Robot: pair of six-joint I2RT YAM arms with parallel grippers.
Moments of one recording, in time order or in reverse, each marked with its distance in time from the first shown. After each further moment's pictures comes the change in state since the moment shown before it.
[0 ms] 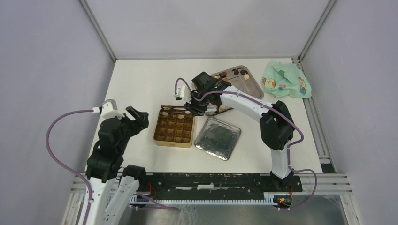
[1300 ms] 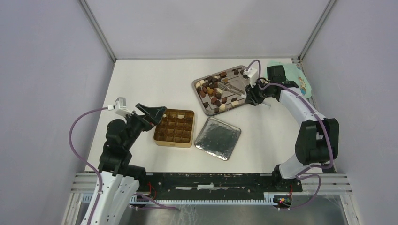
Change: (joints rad) left arm 0.000 -0.019 -0.231 0.430 0.369 -0.262; right arm -0.634 -0.404 -0.467 0.085 -0.182 0.021
